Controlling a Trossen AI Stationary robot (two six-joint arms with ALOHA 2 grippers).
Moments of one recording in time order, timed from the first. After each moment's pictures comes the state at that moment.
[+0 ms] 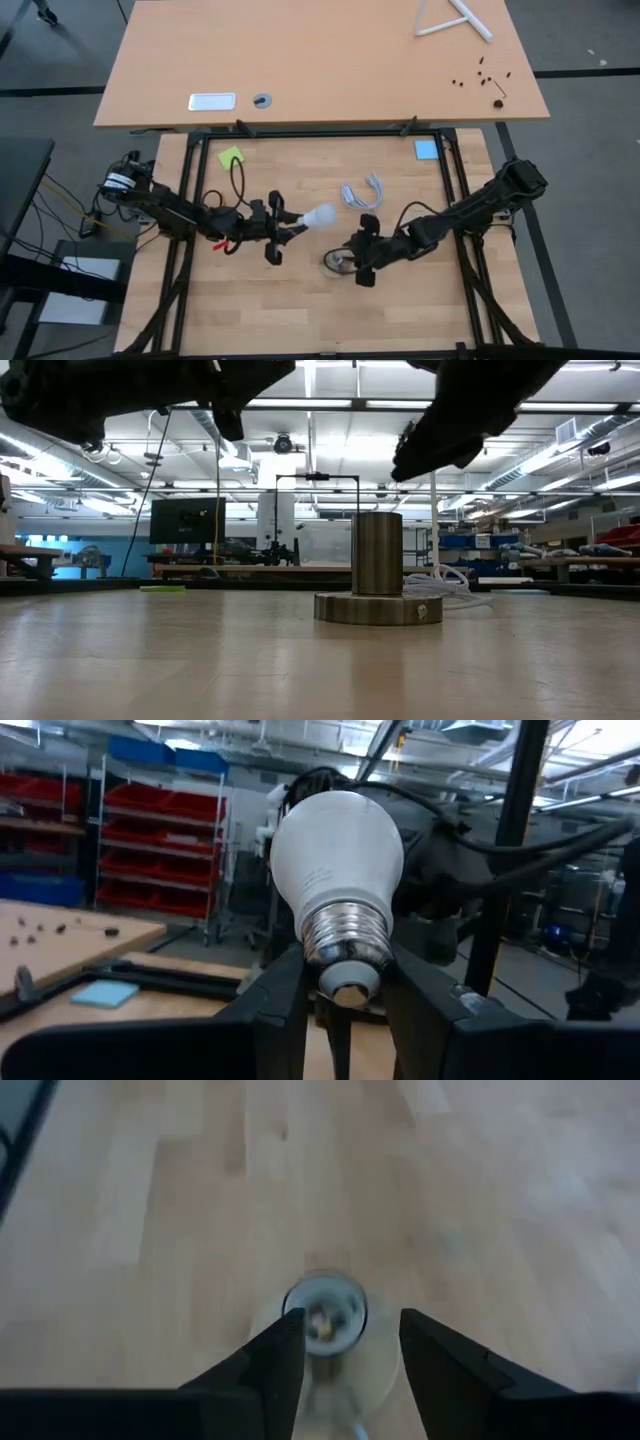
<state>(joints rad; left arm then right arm) -0.25 1.48 0.45 1.32 -0.29 -0.09 0.41 1.55 0.94 -0.18 0.39 0.41</state>
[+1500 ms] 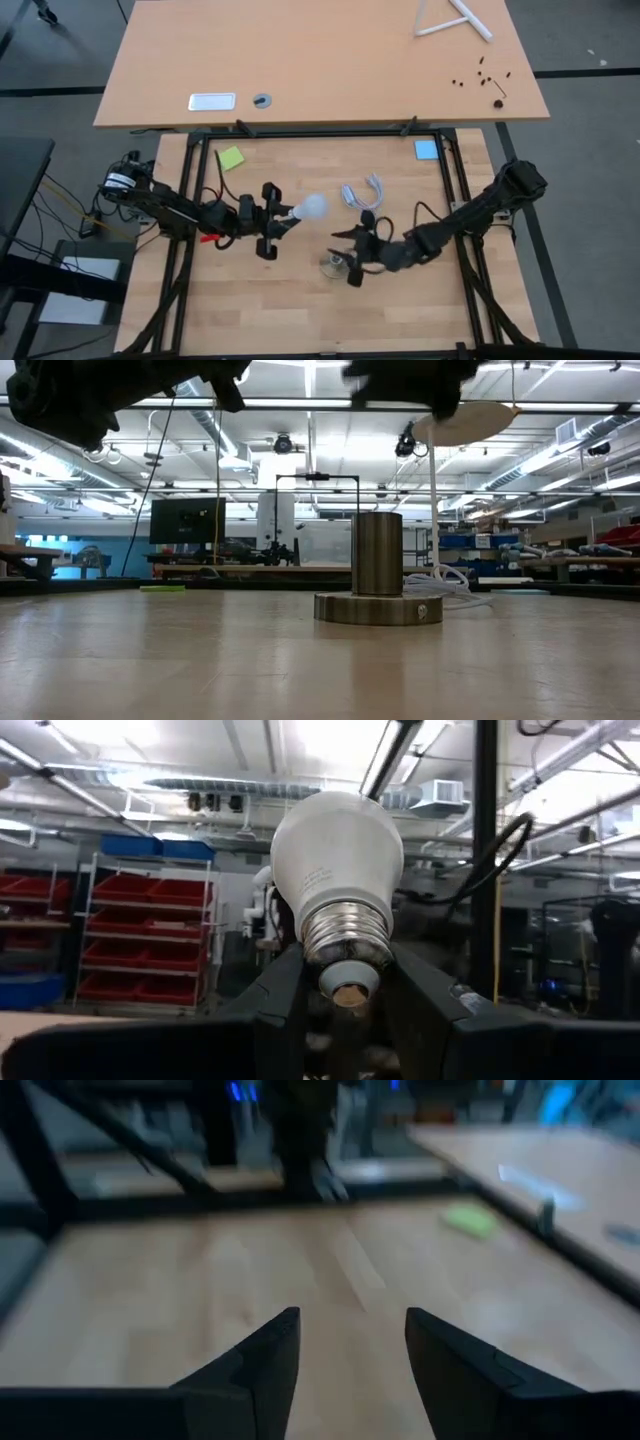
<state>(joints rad) -0.21 1.48 0.45 1.55 -0.21 0.02 0.46 1.56 0.90 0.31 0.71 0.21</state>
